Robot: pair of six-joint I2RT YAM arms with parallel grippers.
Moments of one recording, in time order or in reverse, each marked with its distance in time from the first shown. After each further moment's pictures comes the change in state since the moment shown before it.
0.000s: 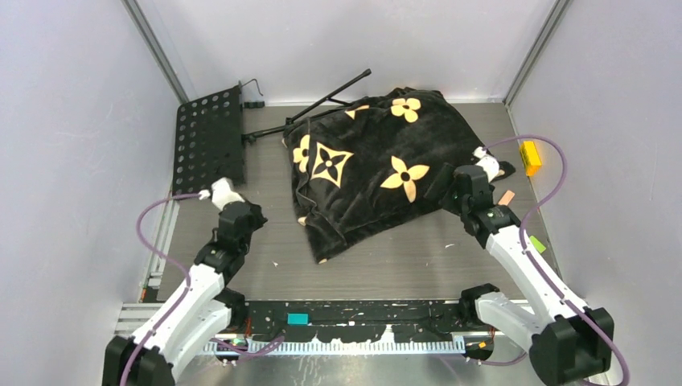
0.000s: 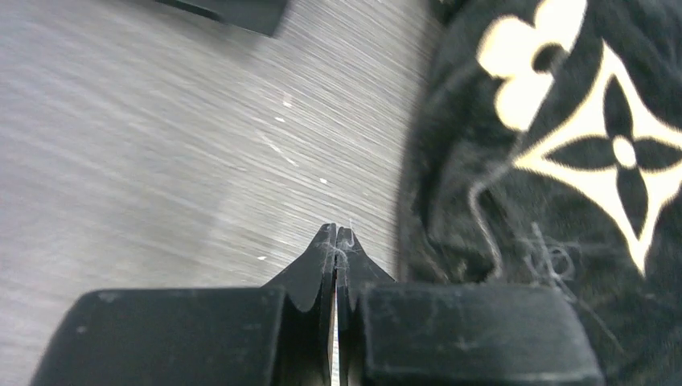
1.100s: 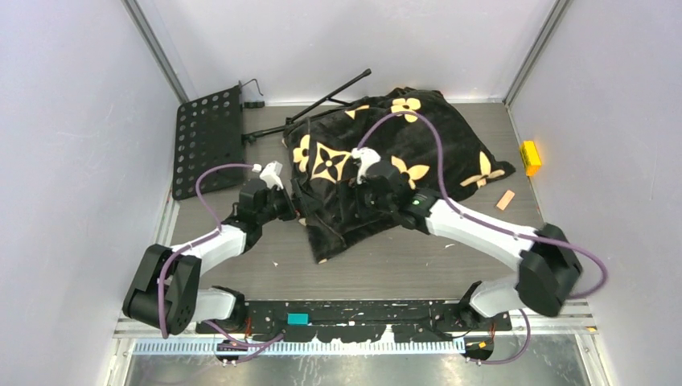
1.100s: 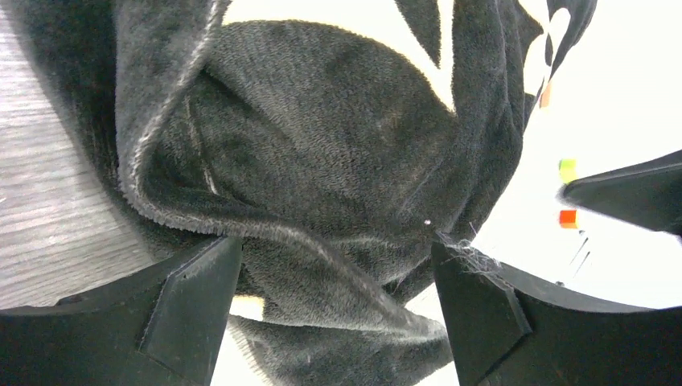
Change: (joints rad) left arm 0.034 0.493 0.063 0.436 0.751 0.003; right arm 0.525 0.510 0.299 0.263 -0.373 -0.192
